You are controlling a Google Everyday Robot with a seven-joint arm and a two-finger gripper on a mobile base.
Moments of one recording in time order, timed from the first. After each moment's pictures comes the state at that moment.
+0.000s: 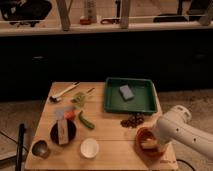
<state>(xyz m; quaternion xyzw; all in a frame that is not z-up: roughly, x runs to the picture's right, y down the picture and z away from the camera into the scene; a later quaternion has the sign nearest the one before) 0.273 0.271 0.738 -0.29 -0.03 -0.14 0.95</state>
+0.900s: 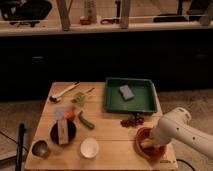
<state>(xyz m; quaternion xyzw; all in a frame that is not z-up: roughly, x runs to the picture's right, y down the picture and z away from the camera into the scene) 0.275 0.289 0.760 -0.31 -0.06 -0.12 0.94</state>
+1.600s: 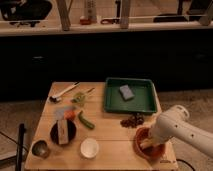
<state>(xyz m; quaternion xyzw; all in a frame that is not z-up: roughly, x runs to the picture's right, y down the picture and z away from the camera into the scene) 0.263 0.276 0.751 -0.30 -0.07 -0.15 0.94</state>
